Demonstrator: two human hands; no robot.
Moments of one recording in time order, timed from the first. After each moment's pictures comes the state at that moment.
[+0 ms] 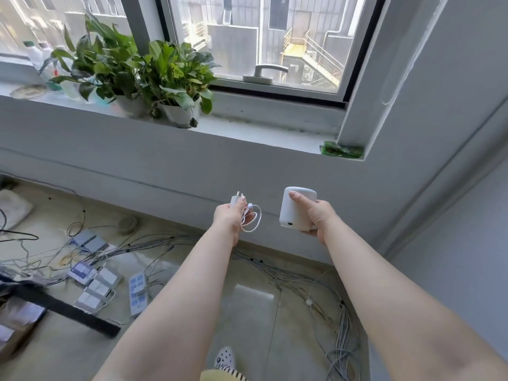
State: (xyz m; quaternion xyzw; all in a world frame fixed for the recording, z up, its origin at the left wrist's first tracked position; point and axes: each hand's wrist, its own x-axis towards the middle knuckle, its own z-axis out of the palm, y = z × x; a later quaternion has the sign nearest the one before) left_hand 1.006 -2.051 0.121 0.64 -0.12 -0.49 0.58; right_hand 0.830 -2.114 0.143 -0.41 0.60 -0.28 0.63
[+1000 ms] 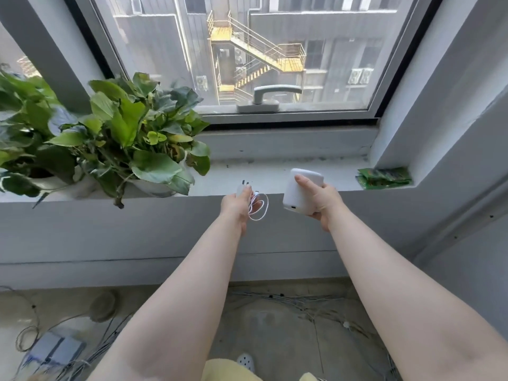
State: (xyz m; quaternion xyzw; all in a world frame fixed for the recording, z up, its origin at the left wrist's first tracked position) left_hand 1.207 -2.335 0.121 0.59 -0.18 -0.60 0.51; right_hand 1.030 -2.343 0.140 -0.30 0.62 -0.43 0.59
